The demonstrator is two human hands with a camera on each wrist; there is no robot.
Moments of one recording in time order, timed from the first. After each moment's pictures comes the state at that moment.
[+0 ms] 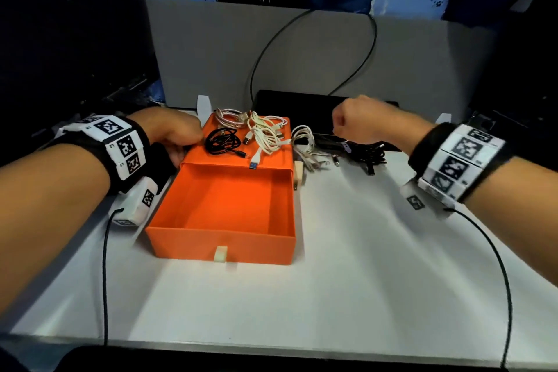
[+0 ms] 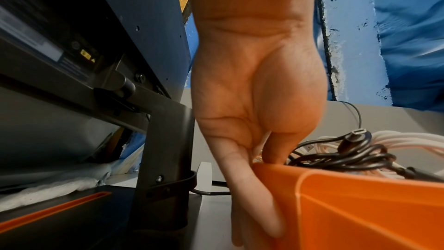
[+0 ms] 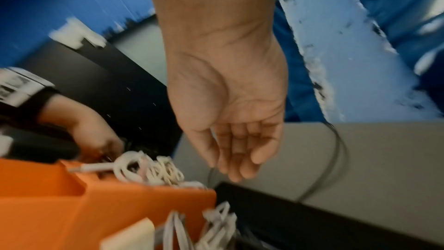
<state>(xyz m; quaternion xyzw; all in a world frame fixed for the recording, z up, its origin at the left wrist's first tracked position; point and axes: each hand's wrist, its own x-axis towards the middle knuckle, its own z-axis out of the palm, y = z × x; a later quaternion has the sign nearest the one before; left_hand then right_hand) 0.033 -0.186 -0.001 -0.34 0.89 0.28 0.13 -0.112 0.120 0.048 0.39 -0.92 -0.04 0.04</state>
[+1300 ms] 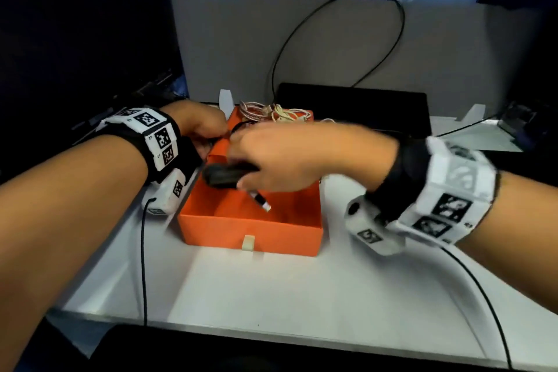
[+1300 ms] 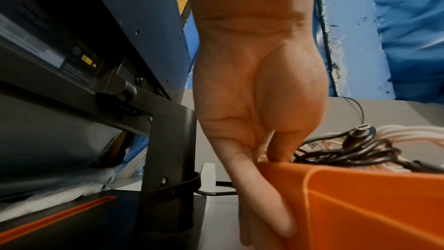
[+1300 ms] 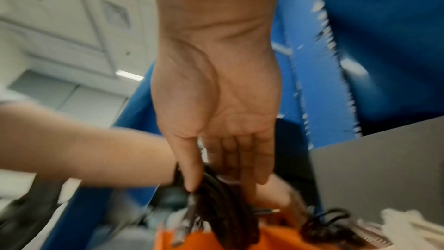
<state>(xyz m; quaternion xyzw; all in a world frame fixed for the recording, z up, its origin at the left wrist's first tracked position) 0.043 -0.174 0.003 -0.36 0.88 0.31 0.09 0.050 0.058 0.056 0.71 -0.70 -0.05 0.00</state>
